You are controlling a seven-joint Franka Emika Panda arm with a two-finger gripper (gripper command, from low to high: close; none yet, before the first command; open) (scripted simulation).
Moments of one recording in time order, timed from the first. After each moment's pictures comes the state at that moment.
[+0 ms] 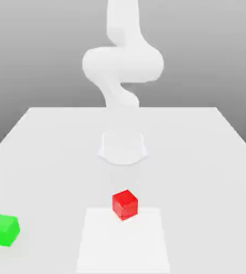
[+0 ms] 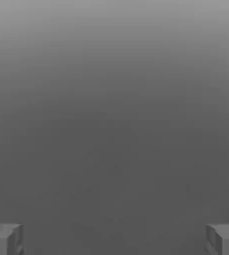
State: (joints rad) arm -0.02 -0.74 0.04 -2.37 0.01 2.35 0.89
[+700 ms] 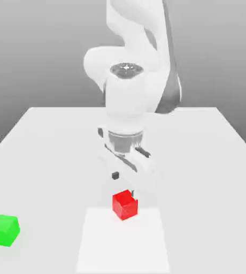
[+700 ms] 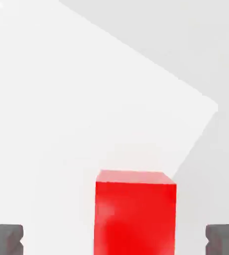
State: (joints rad) arm -0.26 -0.07 0.29 -2.96 0.05 2.90 1.79
